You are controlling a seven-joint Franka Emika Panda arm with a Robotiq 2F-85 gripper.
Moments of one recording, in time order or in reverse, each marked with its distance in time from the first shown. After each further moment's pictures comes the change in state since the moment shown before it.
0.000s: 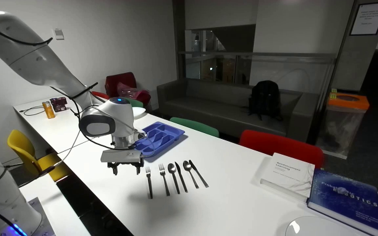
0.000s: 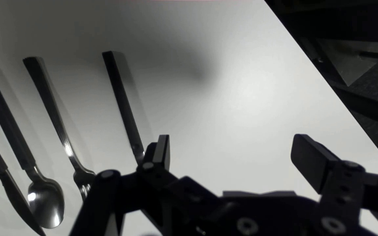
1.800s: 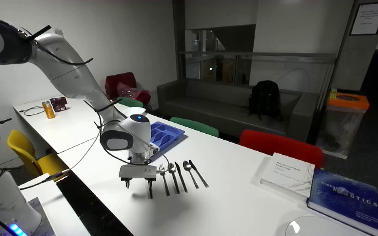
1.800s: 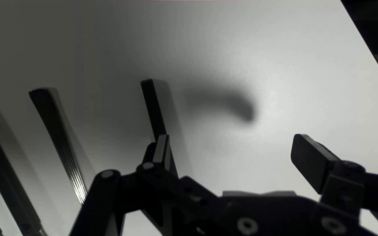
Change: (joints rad) arm -0.214 0.295 0.167 0.183 0.063 0.047 -0.114
